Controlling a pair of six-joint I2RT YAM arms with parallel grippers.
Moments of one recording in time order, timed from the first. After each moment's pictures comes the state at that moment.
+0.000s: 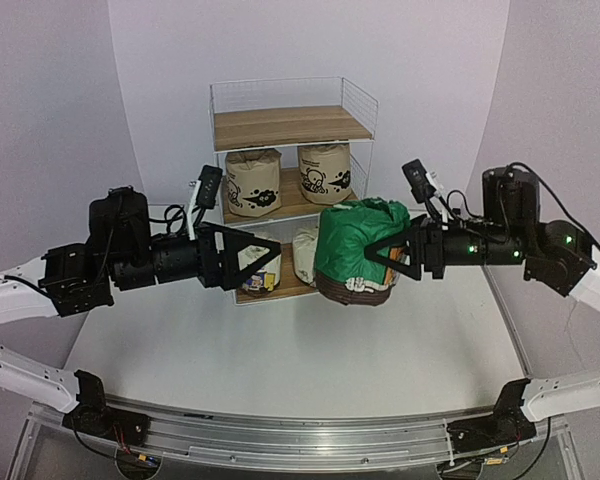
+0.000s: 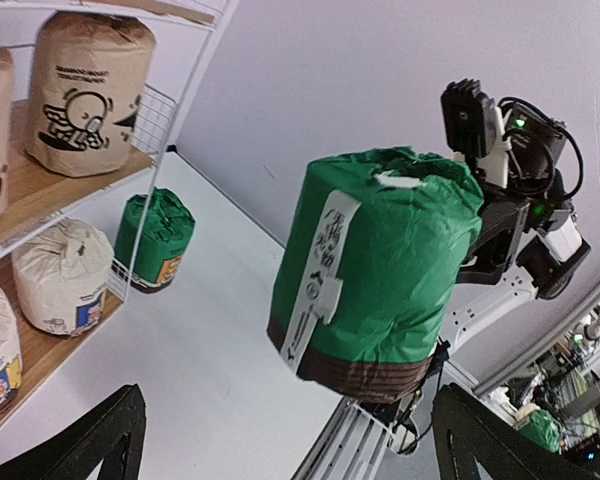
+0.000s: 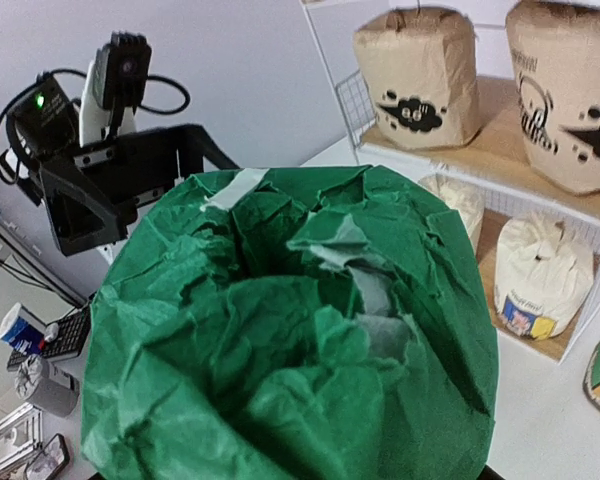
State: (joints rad) left arm -1.11 1.04 0.96 -0.04 0.04 -0.51; right arm 0.87 1.03 1.14 -0.45 -0.33 0.29
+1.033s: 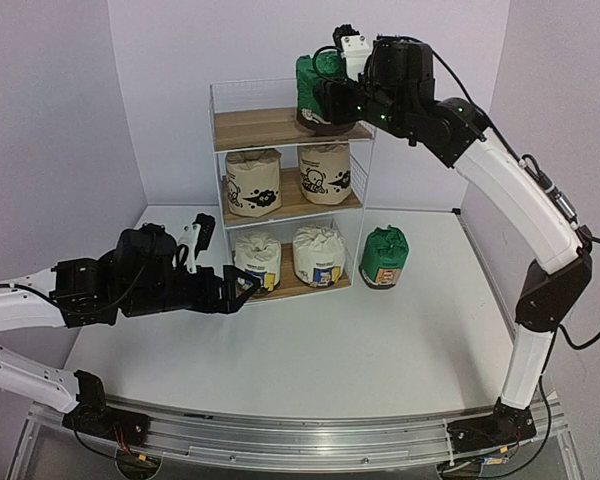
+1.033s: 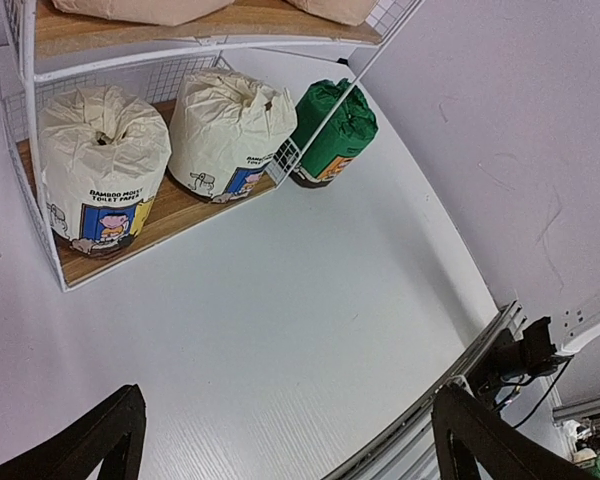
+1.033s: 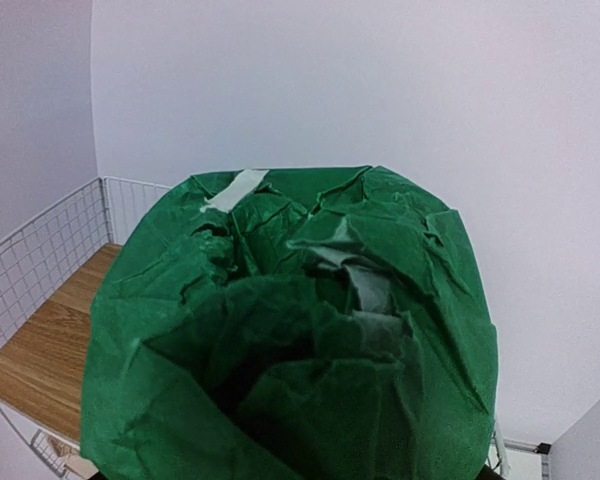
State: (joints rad) left arm -1.11 1.03 0.85 -0.31 -0.22 -0.71; right arm 0.87 1.90 2.36 -0.55 0.49 -0.07
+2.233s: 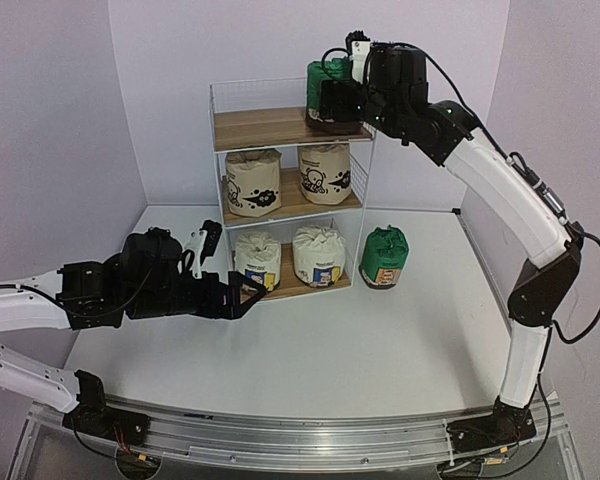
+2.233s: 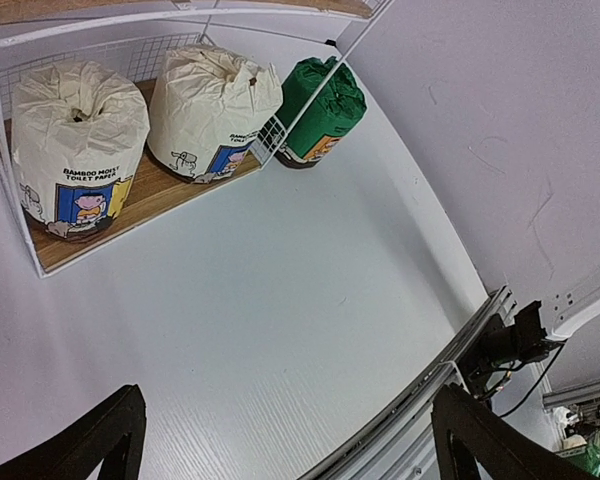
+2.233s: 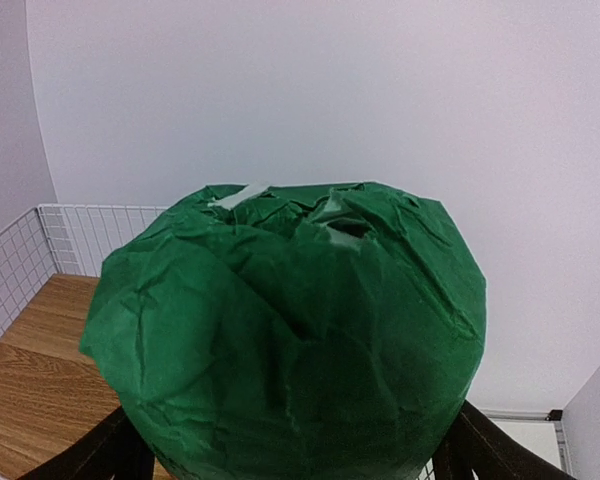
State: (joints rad) left arm -1.11 1.05 0.83 -0.28 -0.17 -0.73; right arm 0.82 1.95 2.37 -0.52 0.54 0.04
